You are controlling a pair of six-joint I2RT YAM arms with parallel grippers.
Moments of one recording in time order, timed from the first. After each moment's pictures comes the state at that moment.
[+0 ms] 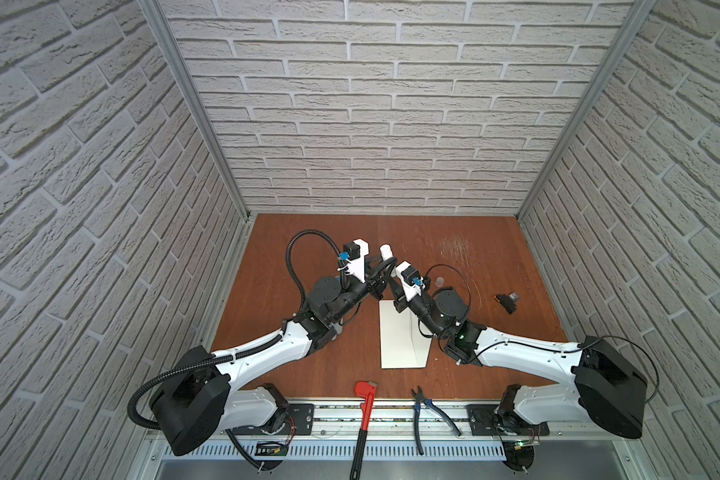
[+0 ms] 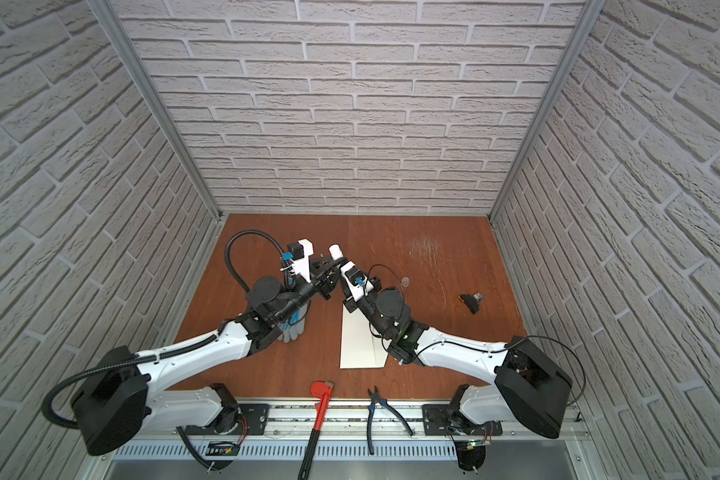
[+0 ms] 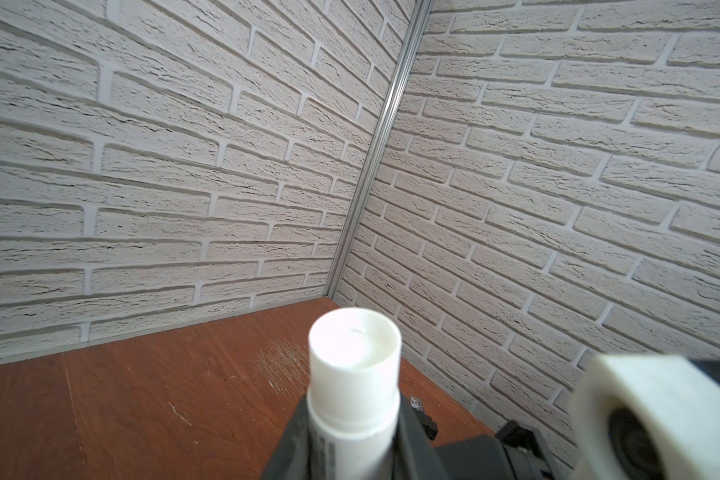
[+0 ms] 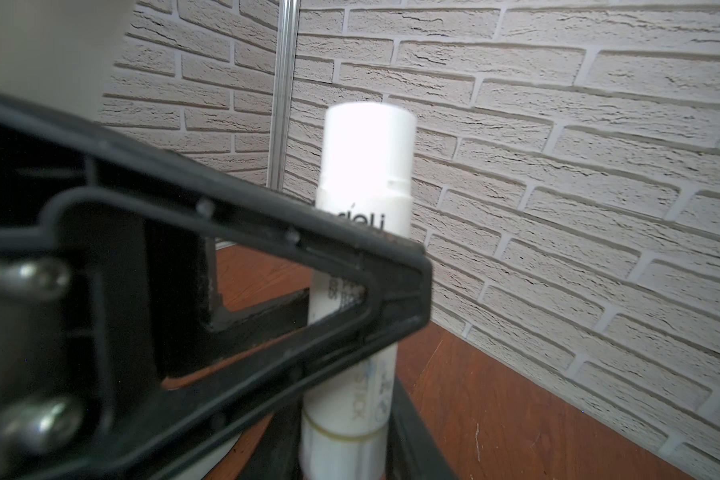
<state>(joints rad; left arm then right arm) -0.79 1.24 0.65 0.78 0.07 -0.35 0.86 1.33 0.63 0.73 0.29 -0.16</state>
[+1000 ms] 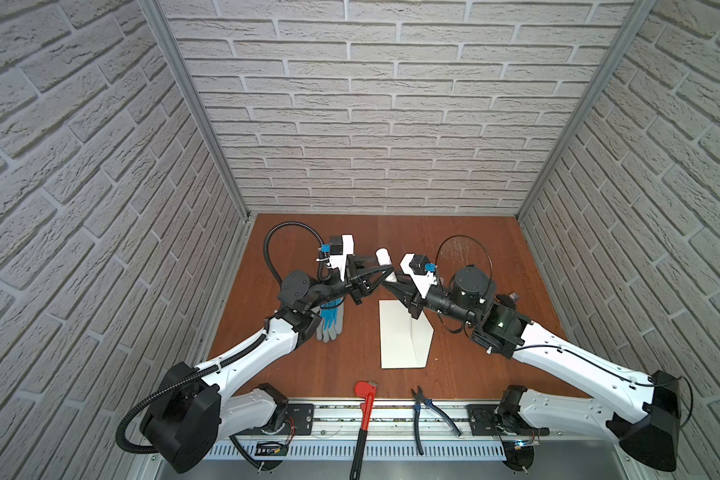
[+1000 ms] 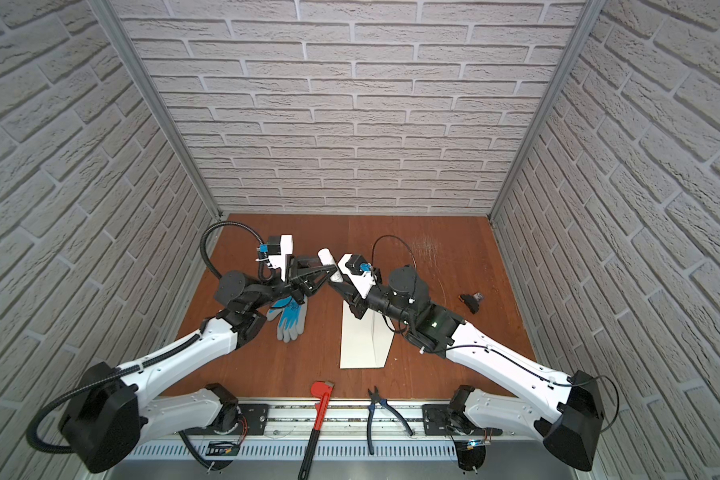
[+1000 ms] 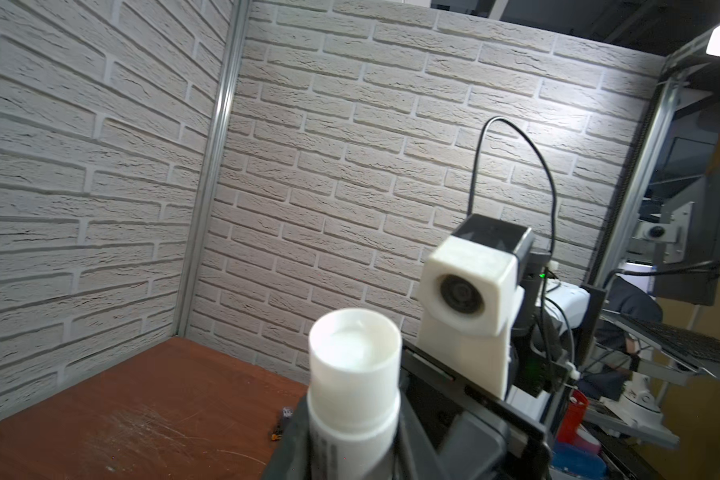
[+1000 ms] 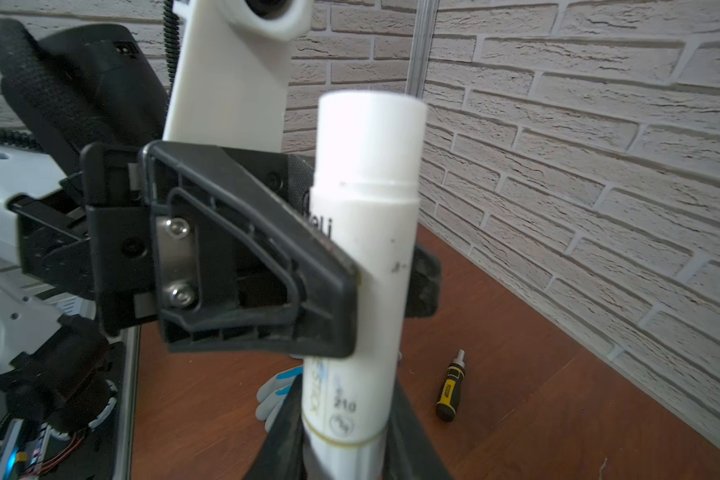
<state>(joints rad) -0.60 1.17 0.67 0.96 0.73 -0.58 0.82 1.09 0.92 0.01 -0.18 -0.05</state>
